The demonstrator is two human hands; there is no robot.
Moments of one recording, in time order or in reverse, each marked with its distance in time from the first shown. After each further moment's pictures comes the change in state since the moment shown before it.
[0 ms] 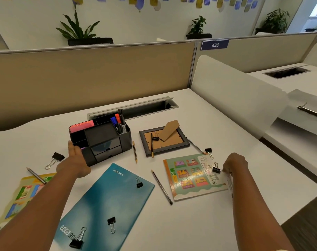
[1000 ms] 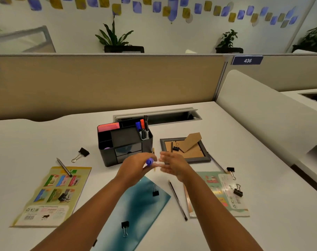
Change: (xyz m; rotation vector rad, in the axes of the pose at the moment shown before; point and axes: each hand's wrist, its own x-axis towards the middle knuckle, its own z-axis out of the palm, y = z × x) left_hand -0.066 0.076 0.002 -0.490 0.288 0.732; right_hand -0.130 -0.167 0.067 0.944 -0.699 -0.525
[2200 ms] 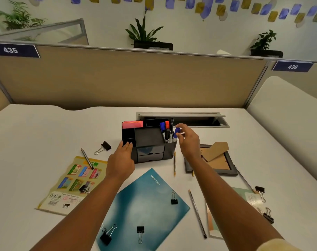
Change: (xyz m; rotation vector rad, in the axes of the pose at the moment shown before) left_hand -0.012 -0.079 -0.032 0.367 0.068 -0.587; right_hand 0.062 -0.047 0.041 -0.676 0.322 -0.775
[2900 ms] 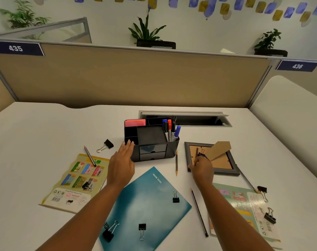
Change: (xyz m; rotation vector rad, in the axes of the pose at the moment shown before) left_hand -0.014 -0.015 0.021 -0.221 0.255 0.151; right_hand -0.056 0.071 0.002 -0.324 -0.049 0.422
